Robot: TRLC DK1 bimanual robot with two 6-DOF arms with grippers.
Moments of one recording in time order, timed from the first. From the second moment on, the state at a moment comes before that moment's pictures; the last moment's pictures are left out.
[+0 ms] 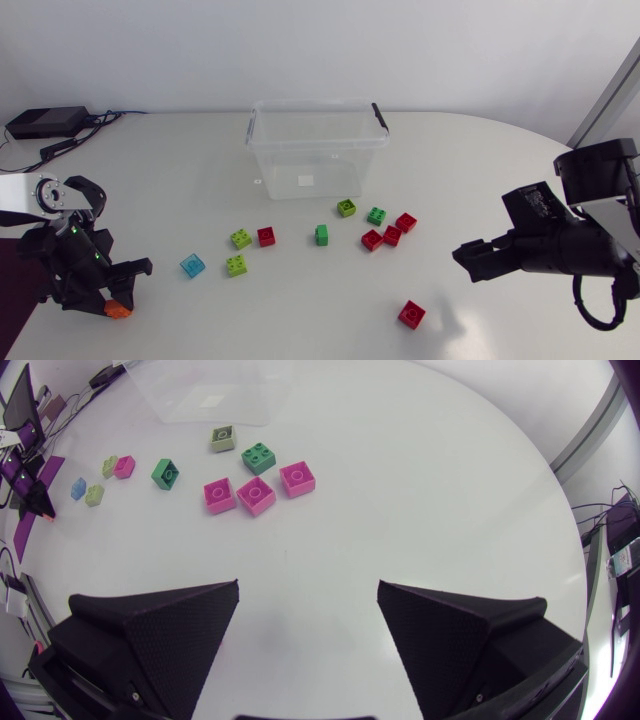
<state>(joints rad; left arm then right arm) 0.23 1.66 0.78 -0.83 -0.01 -0.14 0.09 1.03 0.58 -0.54 -0.11 -0.15</state>
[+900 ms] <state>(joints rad) -0.26 1.33 1.02 -0.61 0.06 -0.05 0.53 1.41 0.59 -0.55 -0.05 -0.36</state>
